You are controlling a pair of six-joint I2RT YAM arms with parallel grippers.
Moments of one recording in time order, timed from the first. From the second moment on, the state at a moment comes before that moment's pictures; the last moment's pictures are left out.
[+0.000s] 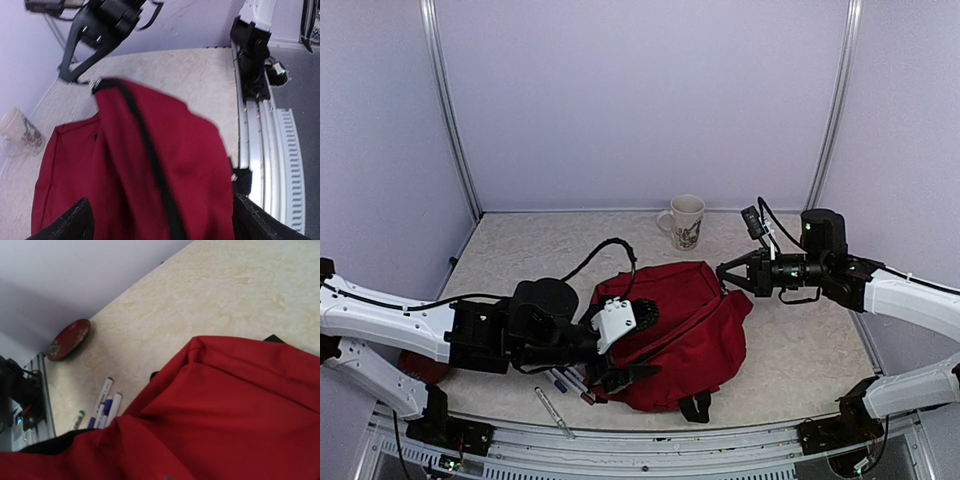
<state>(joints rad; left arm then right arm) -1.33 1.32 0.85 0.05 -0.13 0.21 0.50 1.15 0.72 0.06 -0.70 0.22</state>
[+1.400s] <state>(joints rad) -1.41 1.61 1.08 0.14 -0.51 0.26 0.27 1.30 0.64 0.21 -0.85 0.40</state>
